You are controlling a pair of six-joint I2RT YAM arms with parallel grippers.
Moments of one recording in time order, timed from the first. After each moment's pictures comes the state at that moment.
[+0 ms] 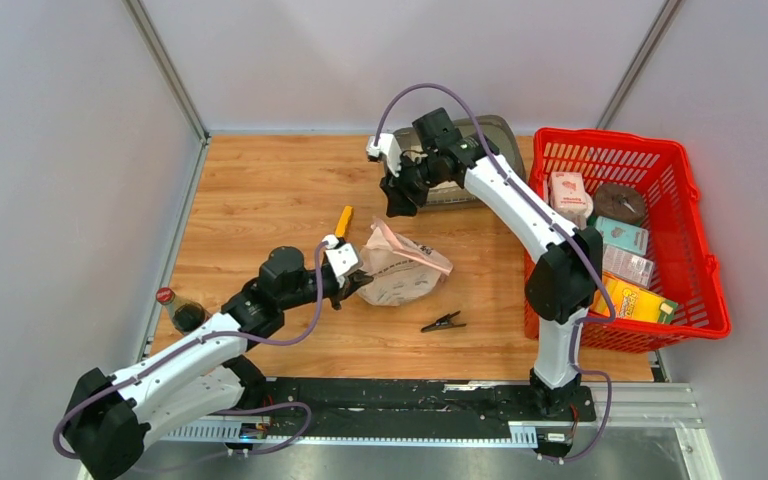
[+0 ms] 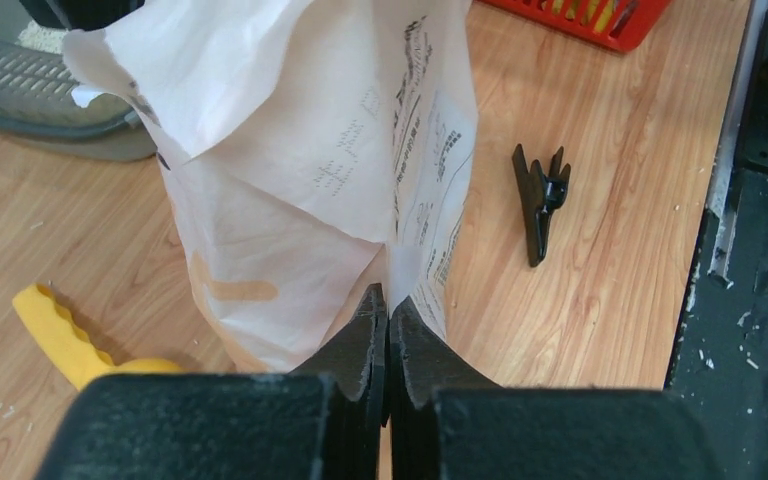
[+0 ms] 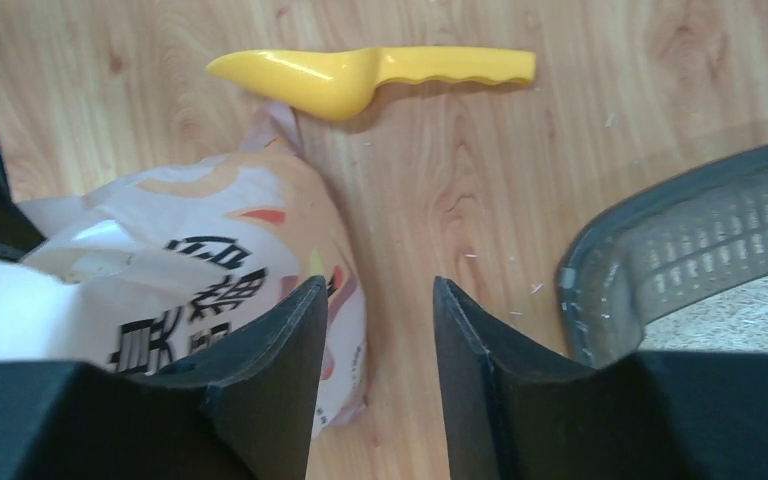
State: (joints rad) left arm -0.71 0.87 0.47 0.14 0.39 0.16; right arm 0.55 1.93 1.94 -0.91 -0.57 -0.59
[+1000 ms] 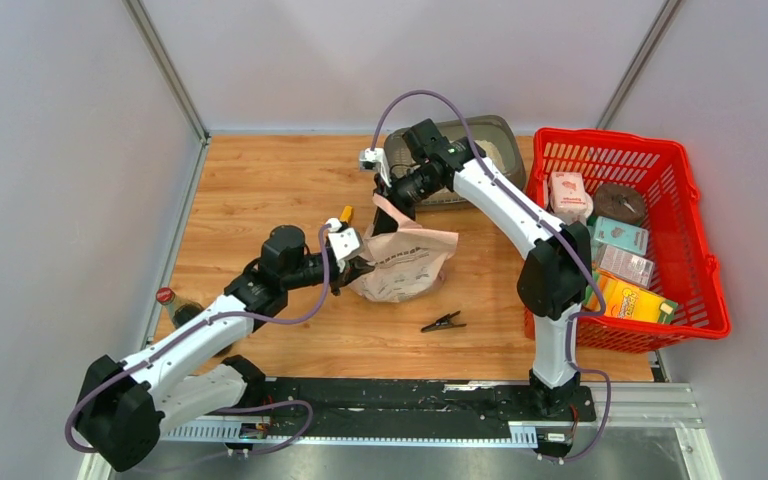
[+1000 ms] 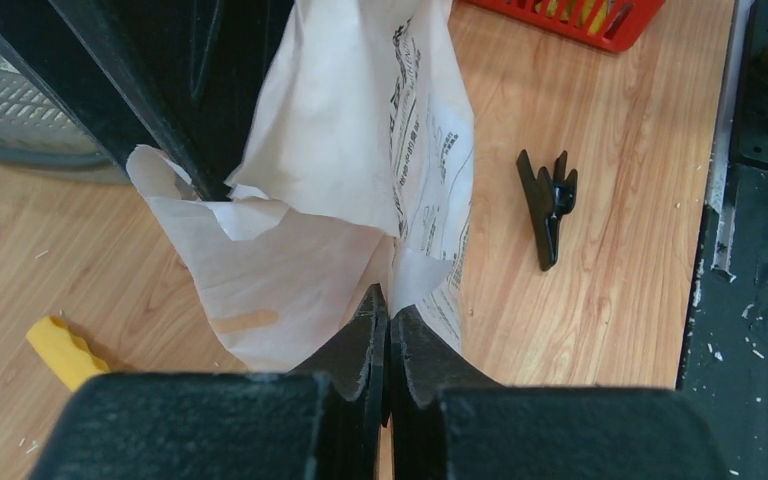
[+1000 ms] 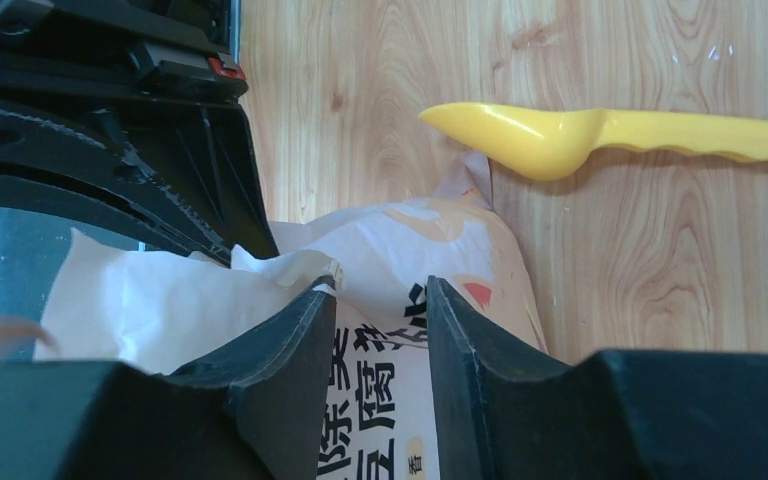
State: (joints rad) left arm -0.62 0.98 0.58 0.08 0.54 0.24; right arm 0.59 1.98 1.93 -1.02 -0.92 -0.53
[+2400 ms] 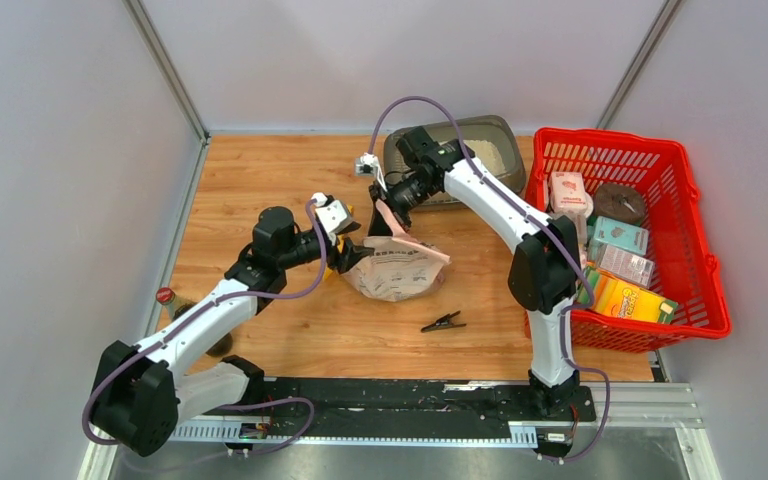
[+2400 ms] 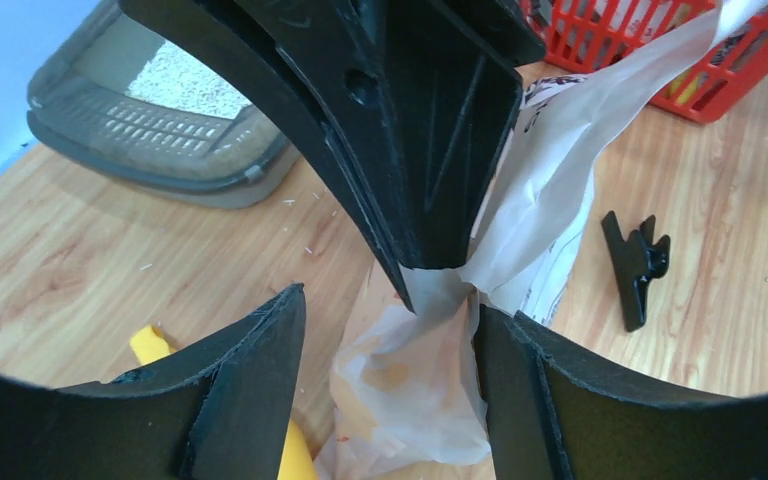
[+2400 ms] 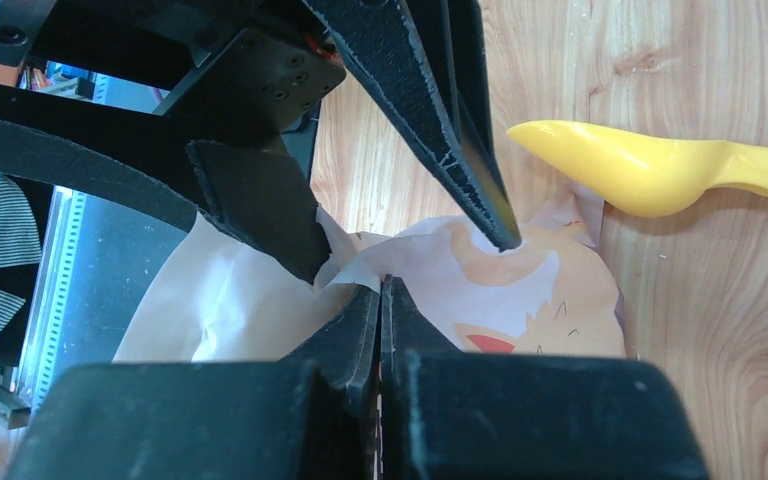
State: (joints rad) left arm -0.46 1.10 0.64 0.23 0.60 0.20; right arm 0.59 2.05 1.96 -1.08 -1.10 -0.57
